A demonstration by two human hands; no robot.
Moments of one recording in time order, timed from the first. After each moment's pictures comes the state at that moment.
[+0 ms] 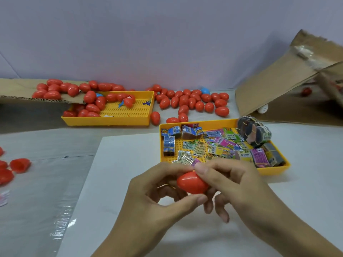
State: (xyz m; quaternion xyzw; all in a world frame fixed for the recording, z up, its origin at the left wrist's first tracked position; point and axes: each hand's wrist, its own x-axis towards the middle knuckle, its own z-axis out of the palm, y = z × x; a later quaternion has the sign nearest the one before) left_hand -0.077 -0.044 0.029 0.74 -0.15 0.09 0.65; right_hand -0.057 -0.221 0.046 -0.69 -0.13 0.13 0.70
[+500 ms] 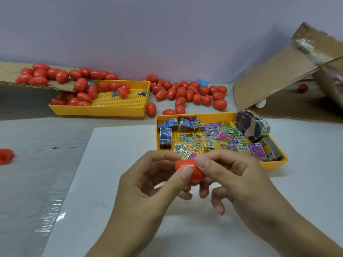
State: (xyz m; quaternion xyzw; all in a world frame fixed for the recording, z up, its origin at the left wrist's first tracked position) left_hand -0.081 -0.051 0.028 0.65 -0.05 0.07 0.75; right_hand -0.059 -0.217 0.046 -0.68 -0.08 0.12 0.72
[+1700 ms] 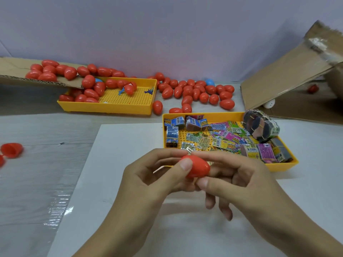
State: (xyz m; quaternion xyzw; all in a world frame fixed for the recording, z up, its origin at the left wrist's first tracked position) left_hand -0.076 -0.040 0.030 0.62 -0.02 -0.01 0.79; right_hand -0.062 -0.217 0.046 -0.69 -0.12 0.13 0.70
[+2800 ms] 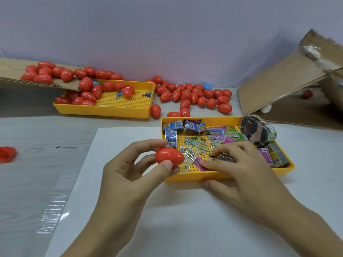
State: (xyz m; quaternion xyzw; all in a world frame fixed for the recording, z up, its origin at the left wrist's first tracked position) left_hand -0.064 -0.028 0.028 0.59 -0.02 0.09 0.81; right_hand -0.034 -0.242 0.023 -0.95 -0.22 -0.10 0.17
